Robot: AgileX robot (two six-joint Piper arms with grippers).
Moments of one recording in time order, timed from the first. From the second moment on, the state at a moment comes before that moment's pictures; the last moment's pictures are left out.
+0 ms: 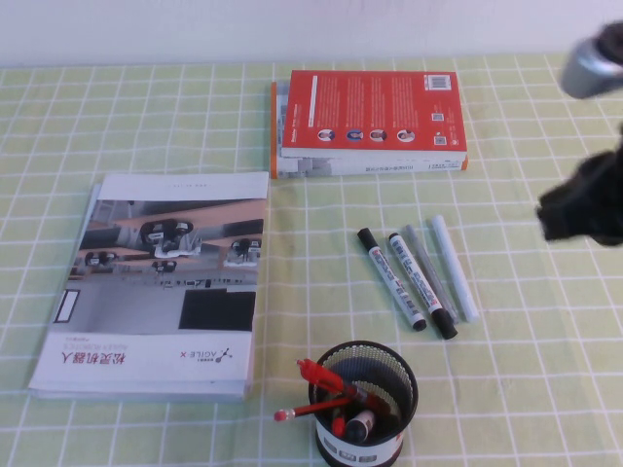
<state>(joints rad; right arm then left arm) 0.49 1.19 -1.15 0.03 0.88 0.10 0.00 -0.02 0.03 -0.11 0.39 0.14</state>
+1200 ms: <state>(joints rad) 0.10 0.37 -0.06 0.09 0.00 0.08 0.00 -0.02 0.03 -0.11 0.39 0.14</state>
